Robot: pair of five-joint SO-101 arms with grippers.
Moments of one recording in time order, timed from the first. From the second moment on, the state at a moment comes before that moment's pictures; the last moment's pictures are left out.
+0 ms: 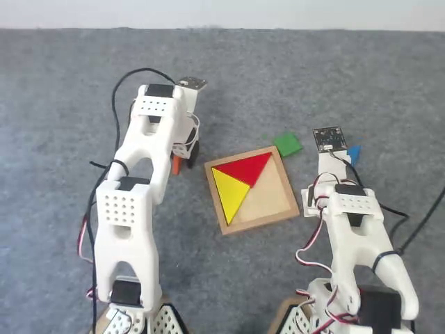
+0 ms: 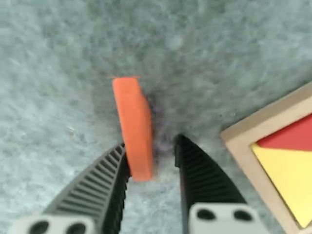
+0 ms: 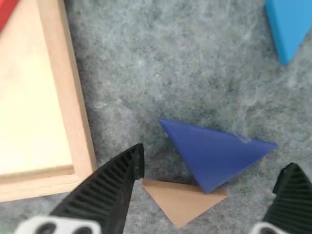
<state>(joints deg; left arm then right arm) 0.3 46.5 -26.8 90.4 -7.1 0.3 -19.5 60.1 39.5 10.2</state>
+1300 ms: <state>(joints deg) 4.1 46.5 -27.6 87.9 5.4 -1.0 -19.5 60.9 39.5 11.3</state>
